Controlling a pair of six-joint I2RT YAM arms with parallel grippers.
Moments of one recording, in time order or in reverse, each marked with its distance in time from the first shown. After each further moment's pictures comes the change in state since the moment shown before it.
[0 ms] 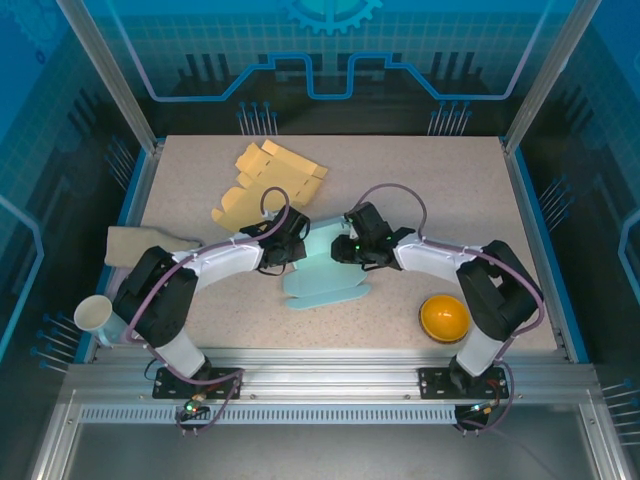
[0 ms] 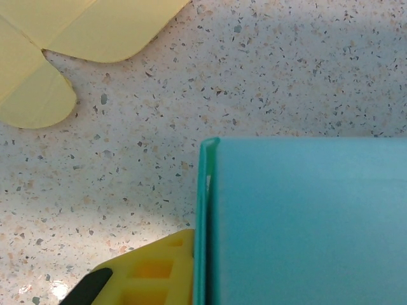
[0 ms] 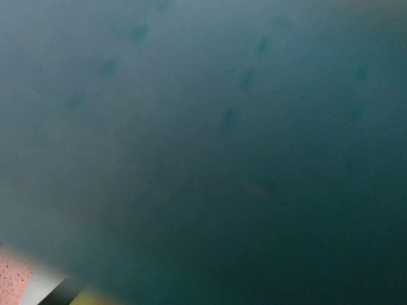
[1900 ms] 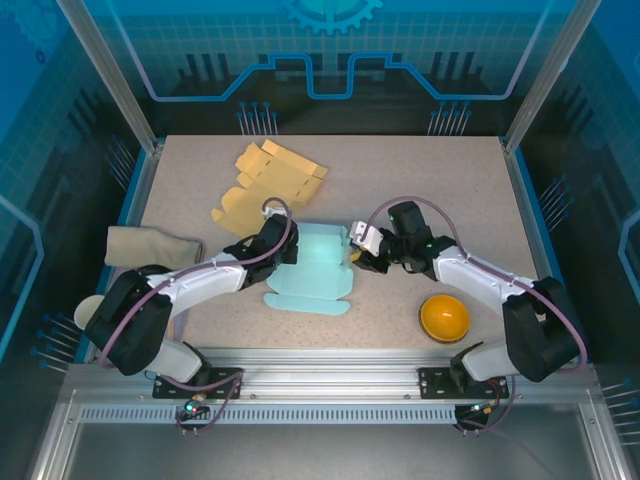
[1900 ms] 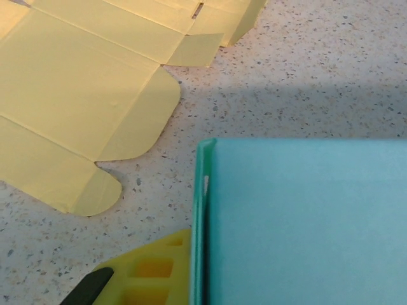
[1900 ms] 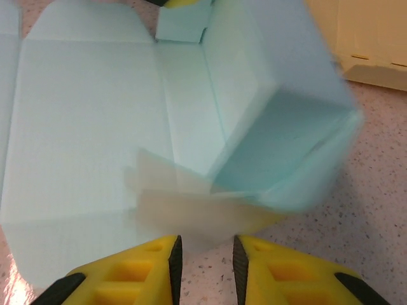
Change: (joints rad) left arm -0.038 -0.189 -0.190 0.257 -0.138 0.364; right arm -0.156 -0.284 -0.178 0.021 -0.300 -1.254
